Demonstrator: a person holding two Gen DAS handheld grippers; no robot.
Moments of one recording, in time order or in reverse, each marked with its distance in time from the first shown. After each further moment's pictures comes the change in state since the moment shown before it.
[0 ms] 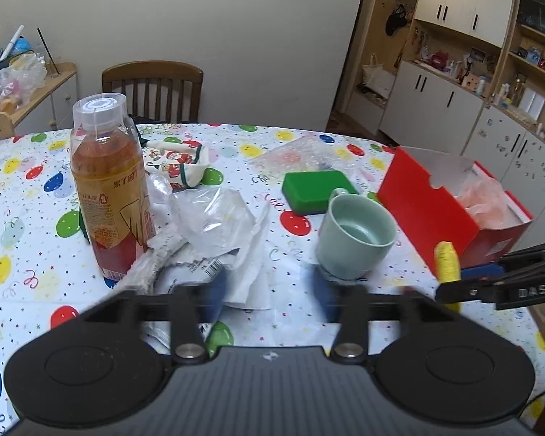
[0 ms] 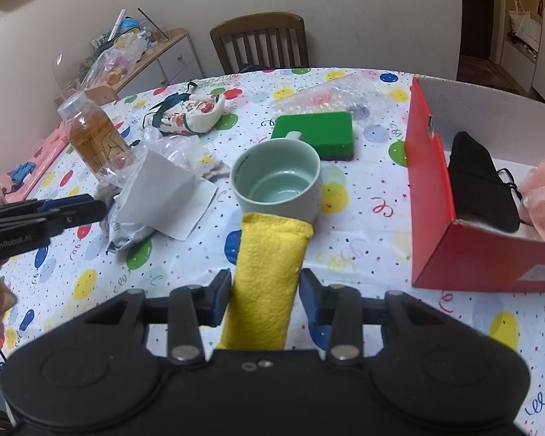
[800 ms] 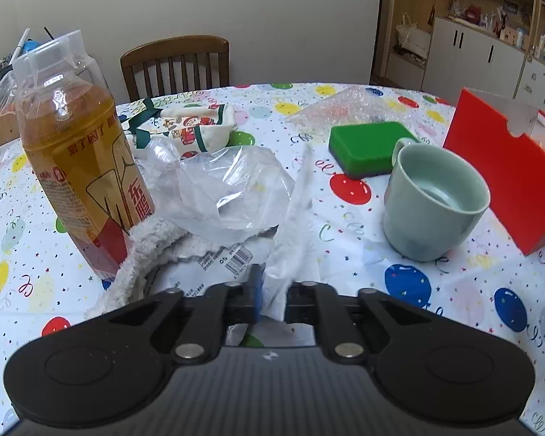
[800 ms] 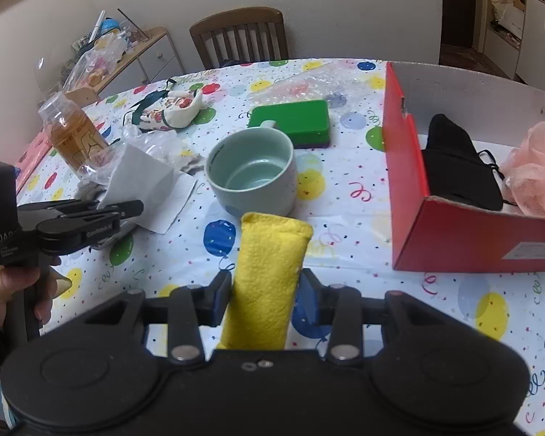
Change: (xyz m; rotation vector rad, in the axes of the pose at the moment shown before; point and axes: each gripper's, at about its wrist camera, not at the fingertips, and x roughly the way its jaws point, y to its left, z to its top) left arm 0.089 -0.001 -0.010 0.064 0.094 0.162; right arm -0.003 -0.012 -0.007 0.045 0.013 -0.046
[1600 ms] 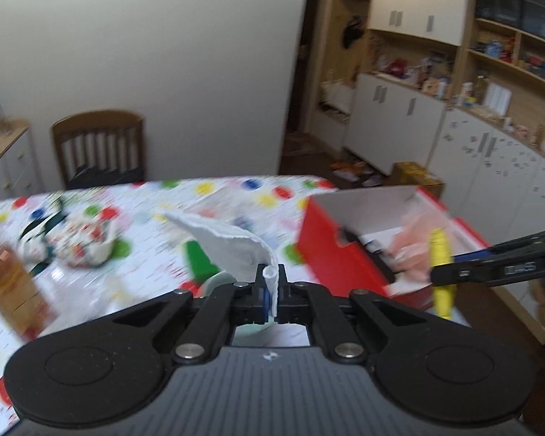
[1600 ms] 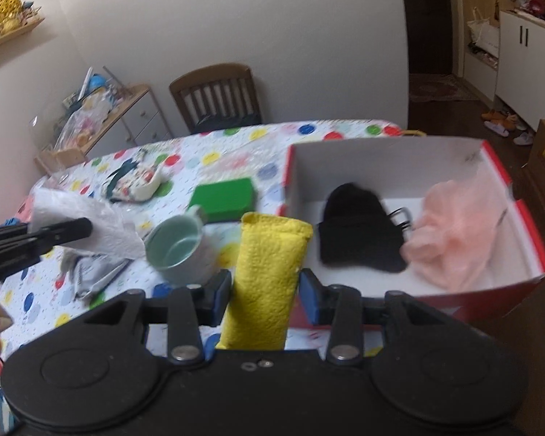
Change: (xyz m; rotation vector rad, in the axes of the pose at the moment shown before) left arm -0.107 -0.118 0.078 0.042 -0.188 -0.252; right arm -0.076 -0.109 0.038 0.039 -0.147 -0.002
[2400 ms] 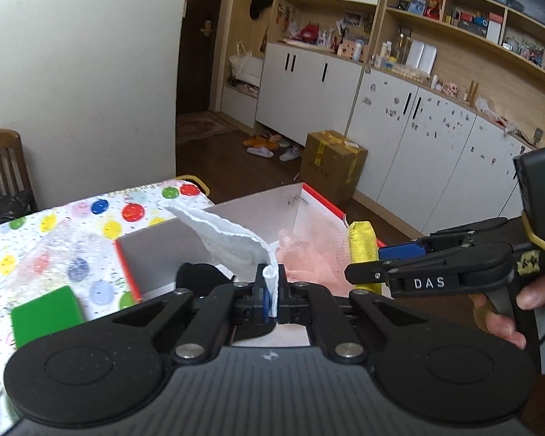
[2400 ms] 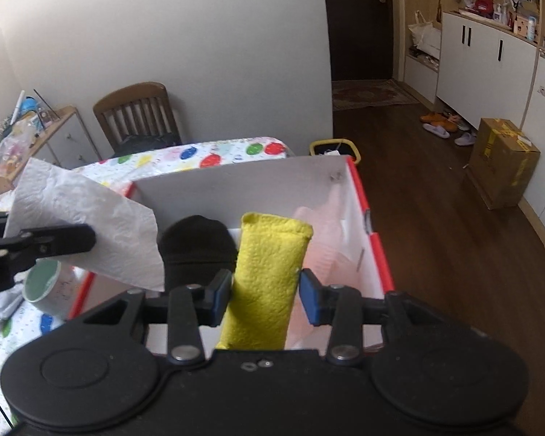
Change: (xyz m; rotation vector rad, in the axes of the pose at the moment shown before) left arm 0.137 -0.151 0.051 0.133 0.102 -0.226; right arm 0.009 -0.135 0.021 0.048 -0.032 -0.177
